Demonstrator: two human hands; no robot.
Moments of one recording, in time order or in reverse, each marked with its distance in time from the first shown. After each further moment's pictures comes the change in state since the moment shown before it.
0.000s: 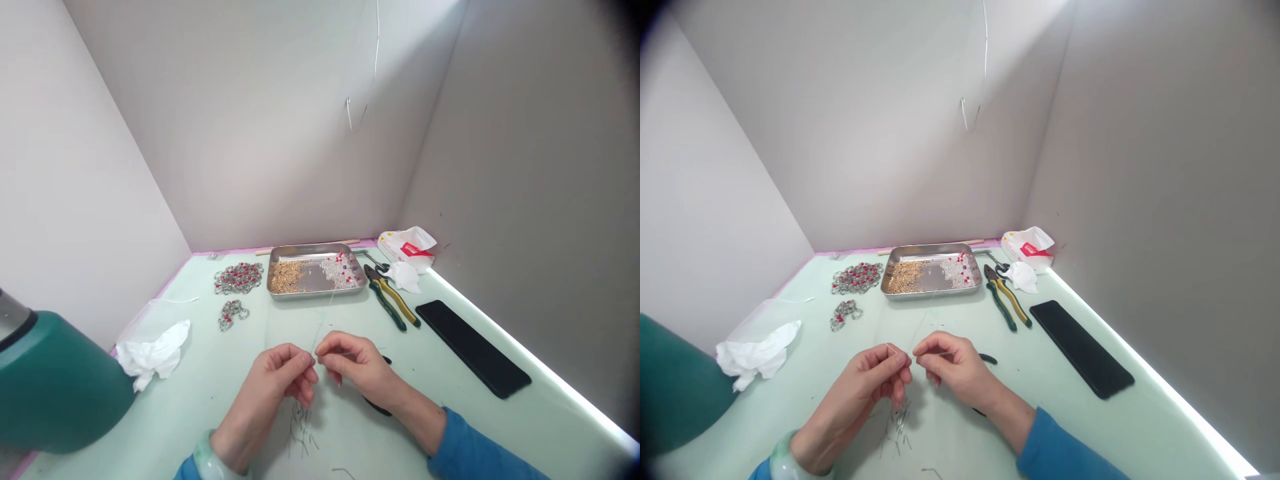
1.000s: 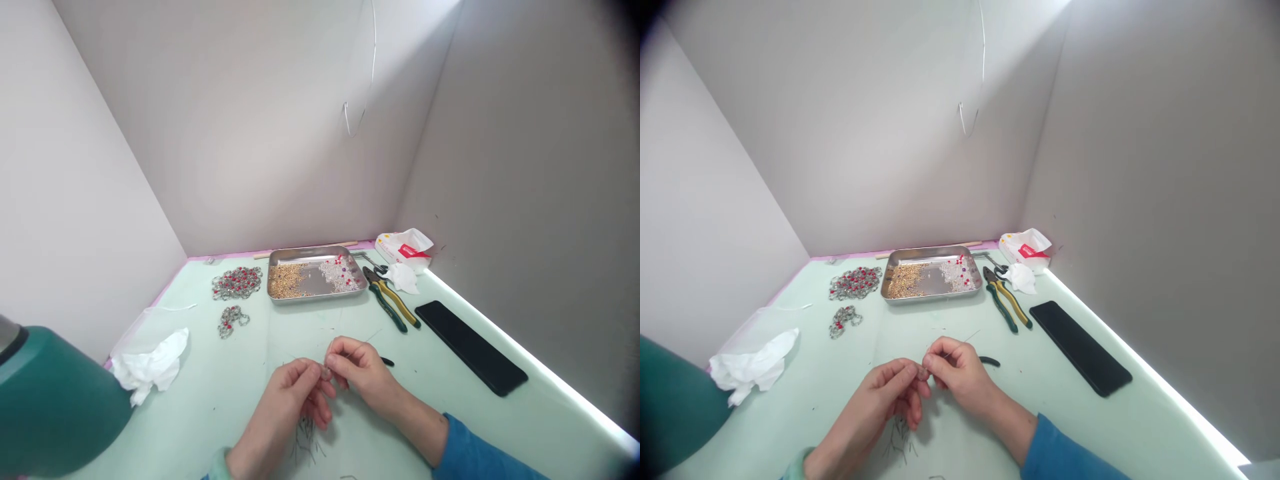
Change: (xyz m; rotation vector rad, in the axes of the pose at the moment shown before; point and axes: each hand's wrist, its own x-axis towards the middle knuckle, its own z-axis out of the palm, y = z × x) left_hand 0.001 -0.009 0.011 -0.014 -0.042 -0.061; right_hand -0.001 0.003 0.006 -0.026 0.093 0.064
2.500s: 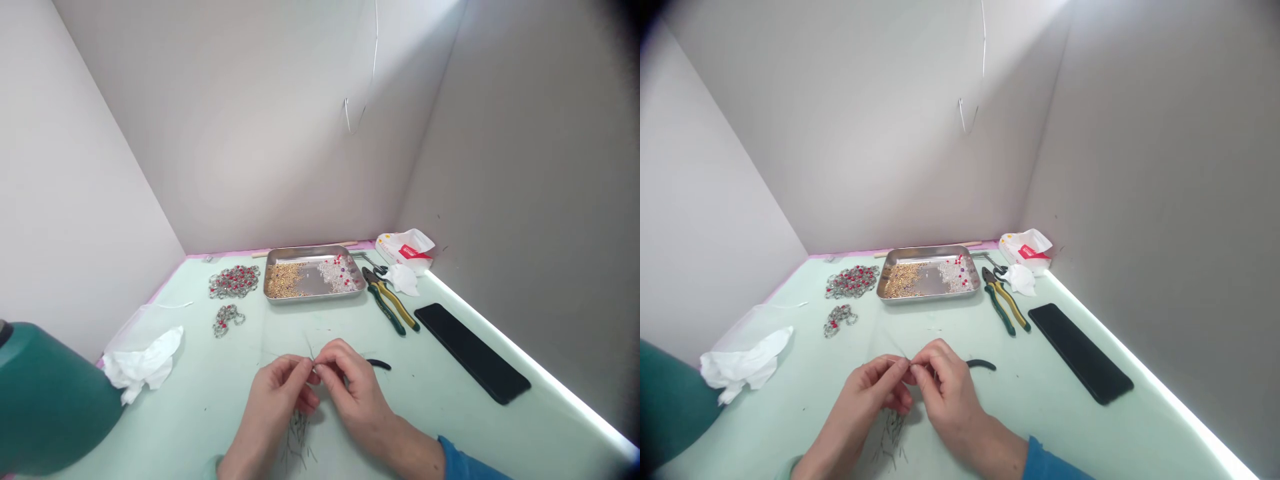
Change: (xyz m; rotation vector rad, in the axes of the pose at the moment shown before) left_hand 0.003 0.003 0.001 0.116 0.261 0.043; right_hand -0.012 0.002 0.015 -0.466 0.180 -0.373
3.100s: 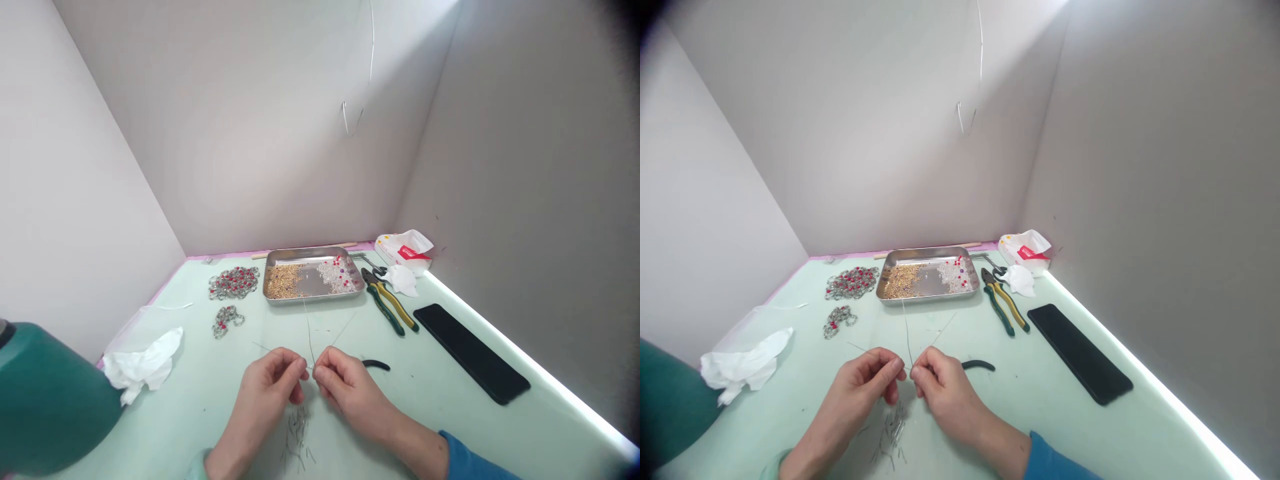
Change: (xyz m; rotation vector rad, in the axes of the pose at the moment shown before) left_hand 0.001 0.006 -0.012 0.295 0.018 0.146; right_hand 0.003 0.003 -0.004 0.215 -0.203 0.378
